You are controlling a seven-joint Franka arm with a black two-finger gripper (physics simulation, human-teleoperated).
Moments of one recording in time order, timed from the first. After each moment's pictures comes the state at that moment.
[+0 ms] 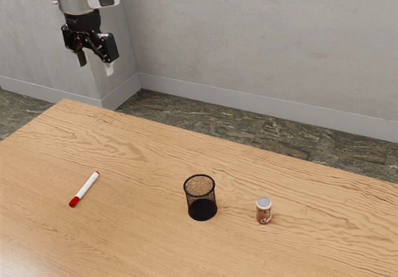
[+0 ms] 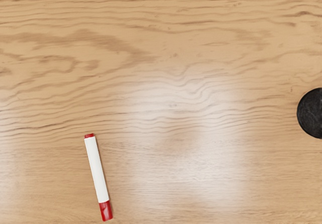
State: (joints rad) arm 0.01 0.03 0.05 -1.49 0.07 1.54 0.13
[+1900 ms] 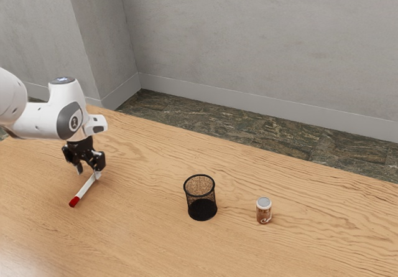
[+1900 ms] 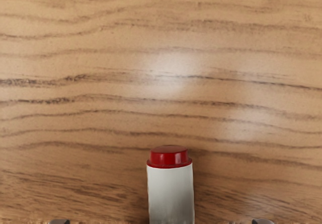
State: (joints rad) arm 0.09 0.35 0.26 -2.07 -0.06 2.38 0.25
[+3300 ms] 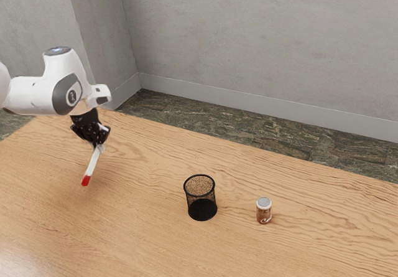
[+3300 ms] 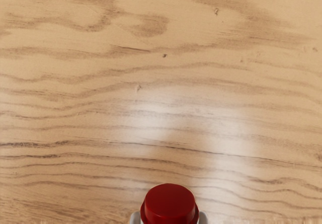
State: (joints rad) arm 0.02 0.20 0.27 -2.05 -0.06 2.33 0.19
